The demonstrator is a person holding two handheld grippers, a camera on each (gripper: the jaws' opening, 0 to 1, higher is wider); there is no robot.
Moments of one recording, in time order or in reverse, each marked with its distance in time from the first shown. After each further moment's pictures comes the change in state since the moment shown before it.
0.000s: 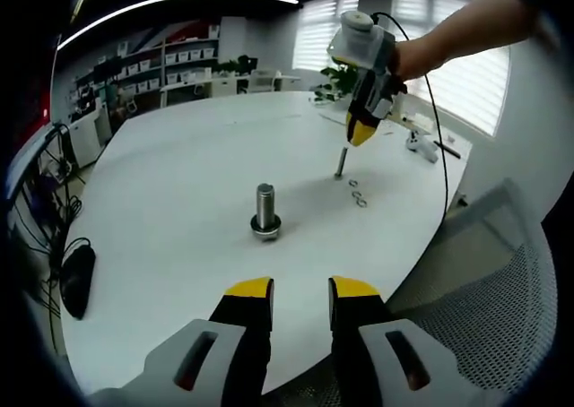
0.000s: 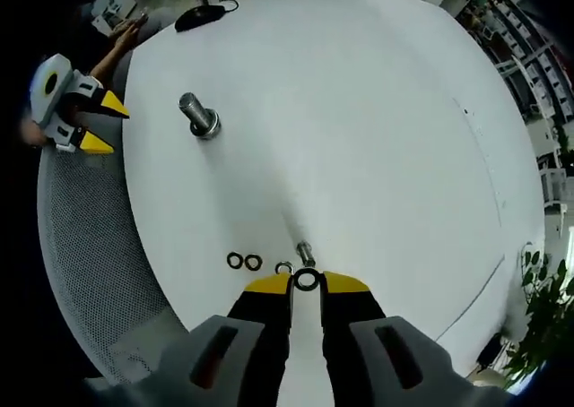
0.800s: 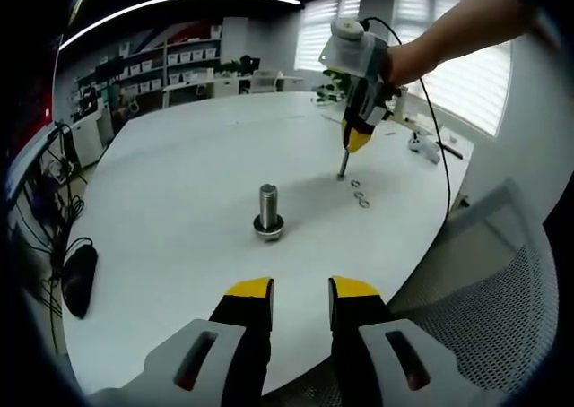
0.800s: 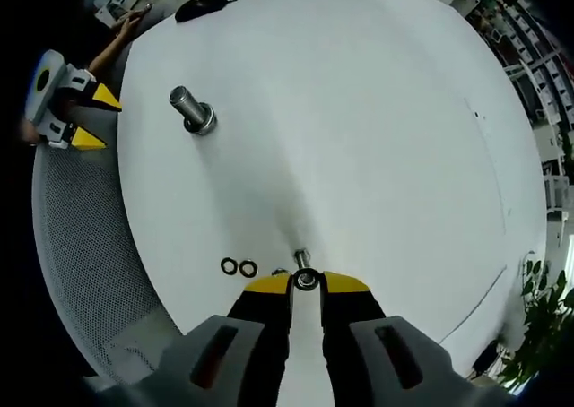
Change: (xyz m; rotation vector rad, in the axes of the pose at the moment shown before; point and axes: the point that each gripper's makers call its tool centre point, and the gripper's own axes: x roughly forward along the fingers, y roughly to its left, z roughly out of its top) left arm 0.000 0.002 0.001 -0.001 -0.002 0.012; right arm 0.016 -0.003 0.003 -0.022 0.033 0.015
